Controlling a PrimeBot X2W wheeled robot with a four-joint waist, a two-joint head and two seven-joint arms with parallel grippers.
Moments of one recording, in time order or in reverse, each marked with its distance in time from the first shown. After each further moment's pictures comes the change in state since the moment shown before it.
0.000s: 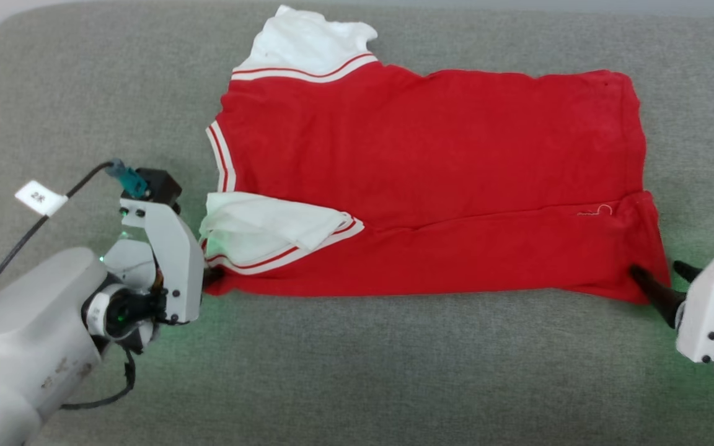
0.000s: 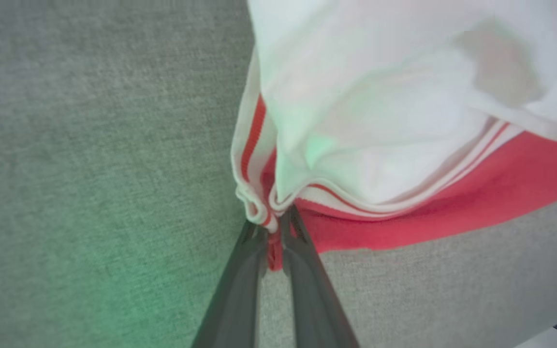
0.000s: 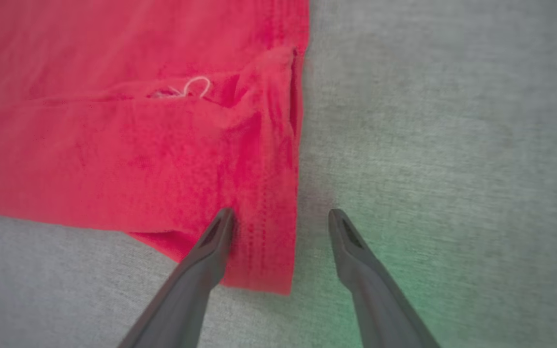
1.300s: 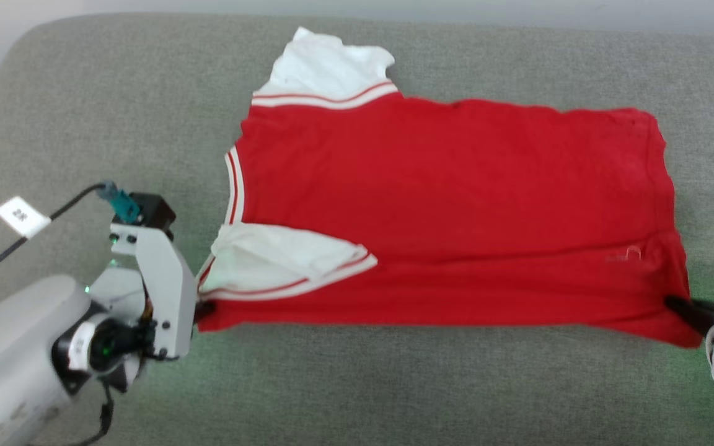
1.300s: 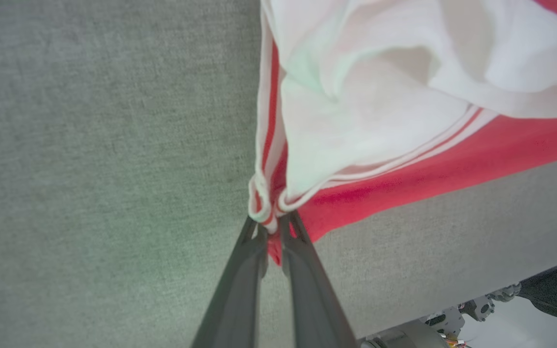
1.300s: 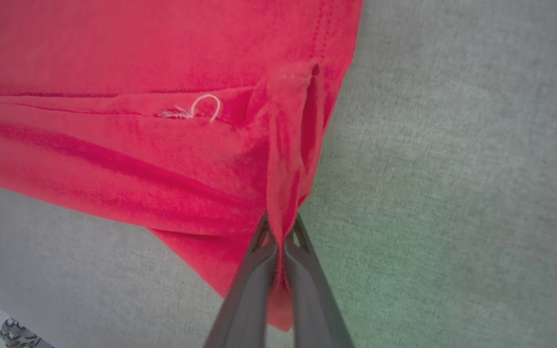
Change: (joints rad) left arm 0.046 0.158 0.017 -0.304 -0.046 0.160 0.077; right arm 0.028 -0.144 0.049 -0.012 0.156 0.000 0.115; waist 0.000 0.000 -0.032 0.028
